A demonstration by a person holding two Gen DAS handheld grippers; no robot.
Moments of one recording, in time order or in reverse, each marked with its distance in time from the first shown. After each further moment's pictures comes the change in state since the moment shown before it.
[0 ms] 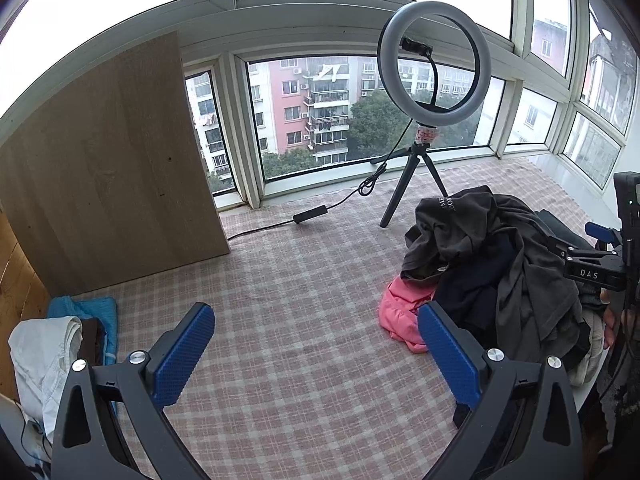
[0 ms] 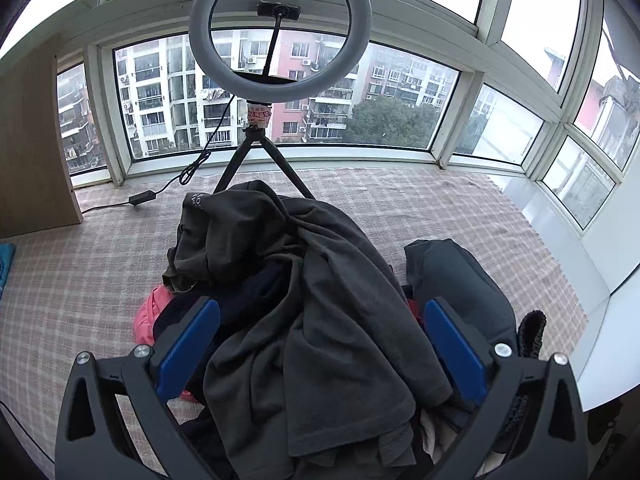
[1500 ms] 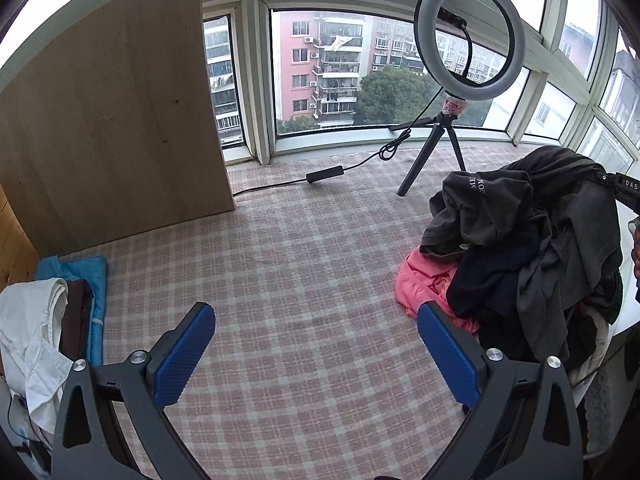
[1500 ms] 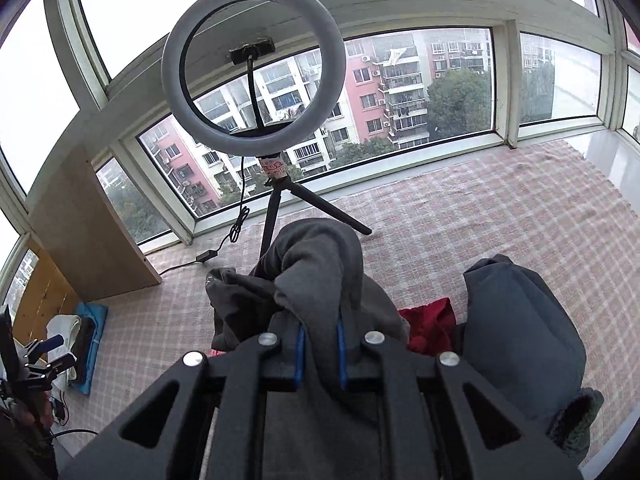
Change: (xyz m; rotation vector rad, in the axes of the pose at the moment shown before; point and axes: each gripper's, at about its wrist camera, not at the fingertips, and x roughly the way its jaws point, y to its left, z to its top) left arm 0.027 0.037 -0.017 -0.089 0.115 -0.017; right arm 0.016 -0.095 0.072 0.176 -0.048 0.473
